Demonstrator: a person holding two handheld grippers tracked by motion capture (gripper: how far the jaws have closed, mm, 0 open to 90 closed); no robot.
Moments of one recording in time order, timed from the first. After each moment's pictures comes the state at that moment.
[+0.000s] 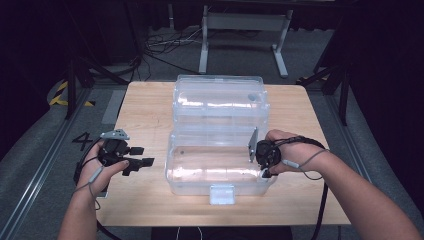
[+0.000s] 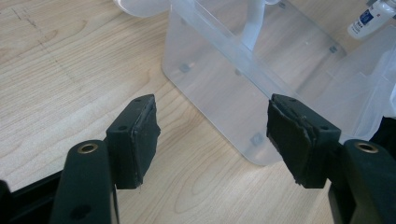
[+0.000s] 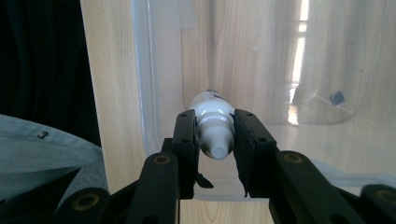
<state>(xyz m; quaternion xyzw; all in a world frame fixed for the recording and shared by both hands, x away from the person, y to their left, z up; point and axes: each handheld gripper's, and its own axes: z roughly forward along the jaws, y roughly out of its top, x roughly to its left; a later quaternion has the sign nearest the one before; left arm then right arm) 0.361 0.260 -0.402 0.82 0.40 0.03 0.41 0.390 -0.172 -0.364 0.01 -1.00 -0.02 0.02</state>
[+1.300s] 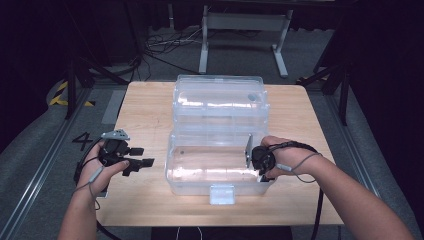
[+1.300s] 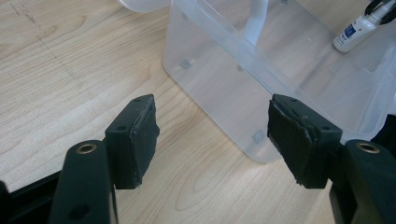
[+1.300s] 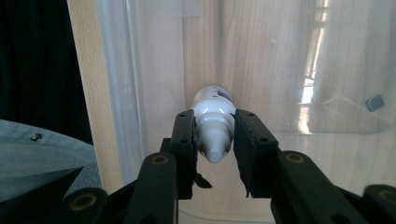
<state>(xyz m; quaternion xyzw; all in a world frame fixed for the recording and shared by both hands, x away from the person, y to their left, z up) 0.362 0.260 -0.404 0.82 0.40 0.03 0.40 0.395 -0.168 -0.394 0.01 -1.00 0.00 0.04</state>
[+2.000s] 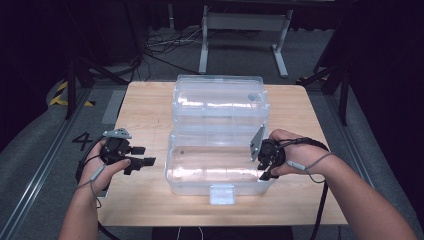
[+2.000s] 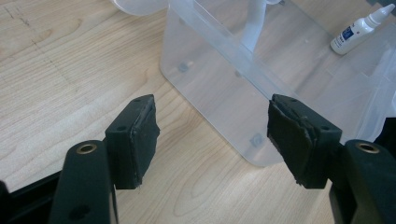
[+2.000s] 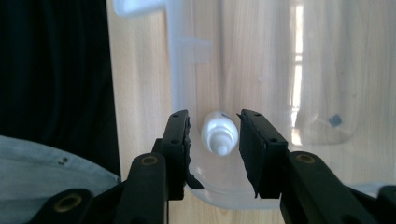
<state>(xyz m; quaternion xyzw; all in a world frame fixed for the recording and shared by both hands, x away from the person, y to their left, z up) 0.366 0.256 -0.402 0.82 0.40 0.02 0.40 0.376 -0.175 -0.345 0.00 -1.00 -0.09 0.02</state>
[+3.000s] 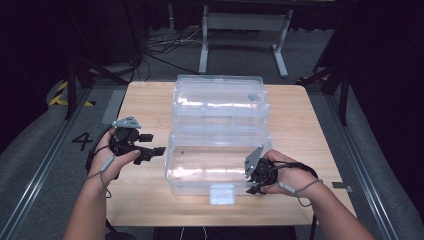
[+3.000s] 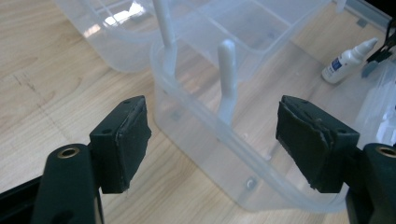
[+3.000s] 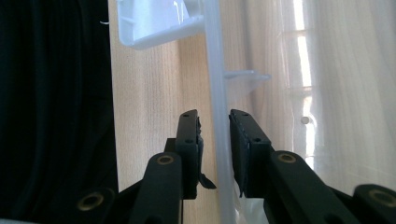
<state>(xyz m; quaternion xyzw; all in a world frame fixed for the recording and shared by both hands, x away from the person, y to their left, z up) 0.381 0.228 -0.372 0.82 0.37 0.06 0.43 0.352 -0.170 -0.405 -0.03 -0.98 -0.17 0.02</state>
